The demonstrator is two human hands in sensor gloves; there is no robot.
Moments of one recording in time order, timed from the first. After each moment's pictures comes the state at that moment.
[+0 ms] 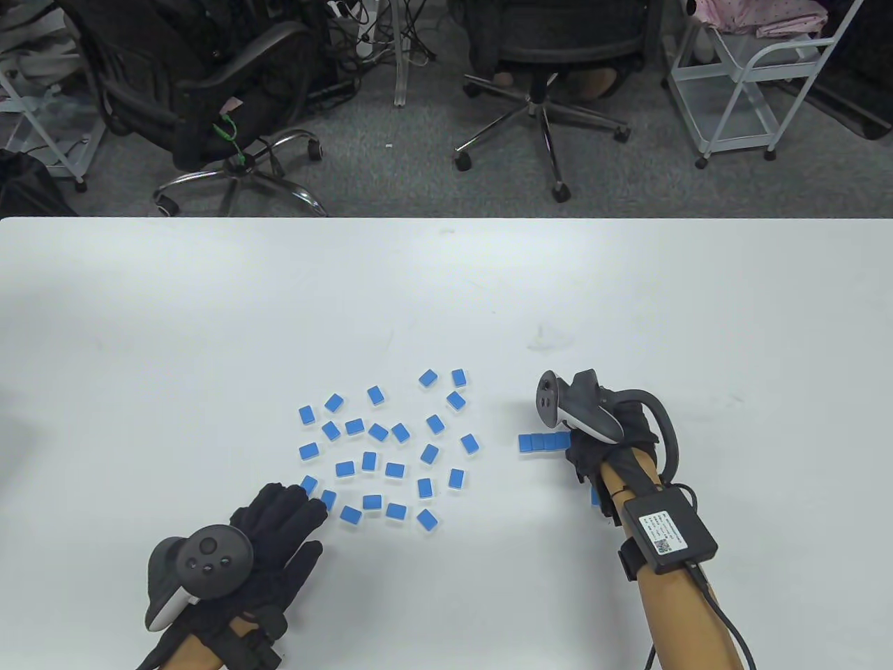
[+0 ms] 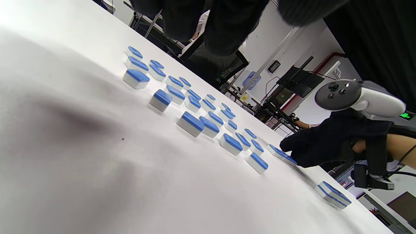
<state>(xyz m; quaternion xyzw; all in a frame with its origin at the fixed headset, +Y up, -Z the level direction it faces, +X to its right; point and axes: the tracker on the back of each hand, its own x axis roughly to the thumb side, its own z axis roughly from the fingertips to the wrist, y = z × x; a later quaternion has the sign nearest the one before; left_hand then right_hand) -0.280 -0.731 -0.132 -0.11 -0.14 0.29 0.94 0.140 -0.730 -0.296 0.02 -0.18 -0.98 0.13</state>
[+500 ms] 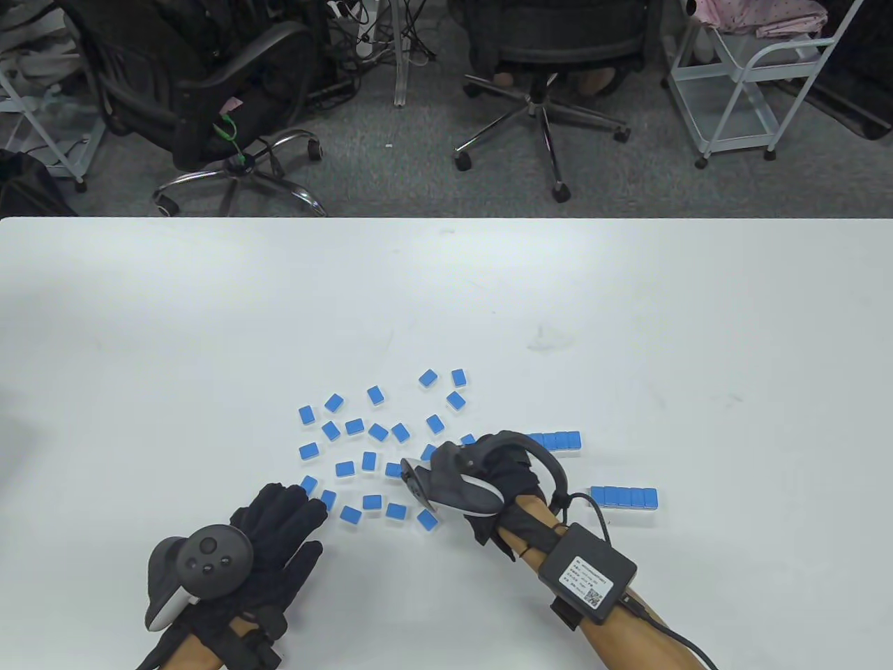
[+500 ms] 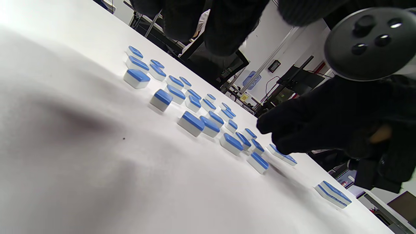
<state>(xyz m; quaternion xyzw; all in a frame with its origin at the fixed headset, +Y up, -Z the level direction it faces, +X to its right) -0.281 -0.731 -0.132 -0.11 -0.14 0.29 0.94 -0.022 -0.726 -0.227 -0.18 -0.06 -0.95 0.23</state>
